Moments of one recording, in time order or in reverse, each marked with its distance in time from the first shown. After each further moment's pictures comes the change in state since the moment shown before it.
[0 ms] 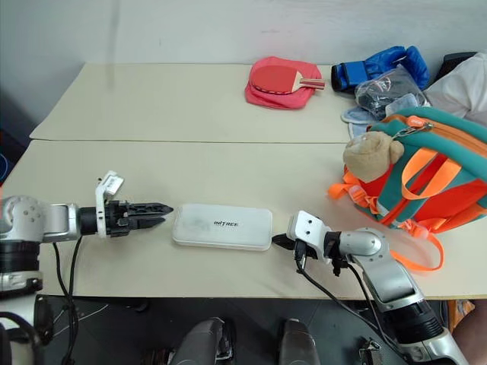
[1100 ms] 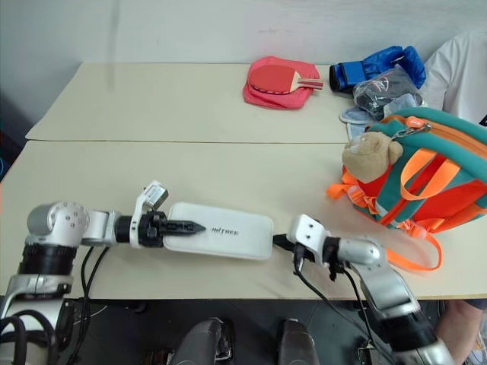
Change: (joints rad) left arm 0.147 -0.076 -0.145 -0.242 -0.166 -0.113 -0.155; right arm 0.183 0.051 -0.109 -0.067 0.047 -0.035 -0.087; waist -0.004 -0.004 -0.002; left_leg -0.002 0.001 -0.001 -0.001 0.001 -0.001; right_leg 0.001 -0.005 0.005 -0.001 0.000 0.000
